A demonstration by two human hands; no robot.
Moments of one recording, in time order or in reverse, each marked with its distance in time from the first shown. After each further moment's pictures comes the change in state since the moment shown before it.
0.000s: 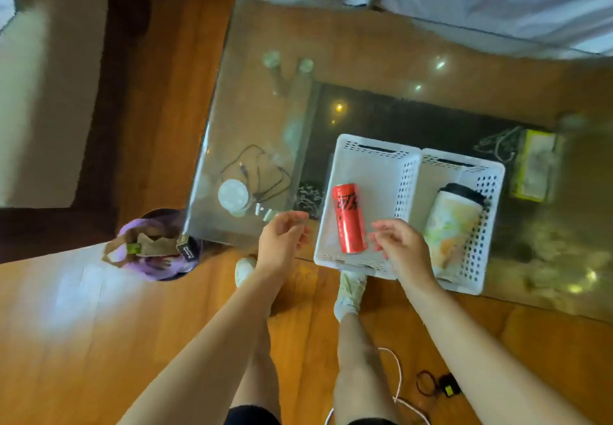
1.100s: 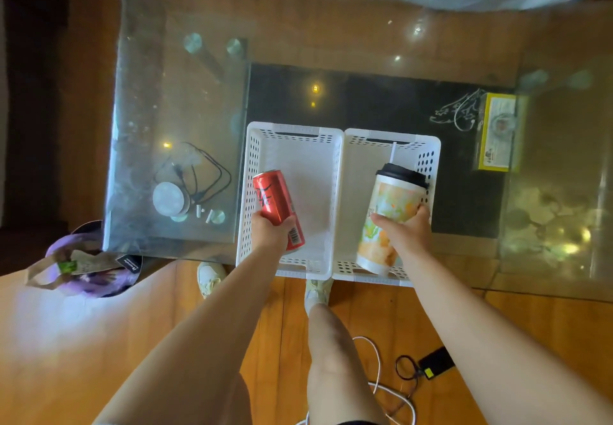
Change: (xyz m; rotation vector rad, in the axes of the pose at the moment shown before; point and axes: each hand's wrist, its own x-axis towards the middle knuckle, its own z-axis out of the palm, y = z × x) left_hand 0.047 -0.021 0.152 0.200 0.121 -0.270; right_hand 0.103 0.105 -0.115 0.061 0.276 0.313
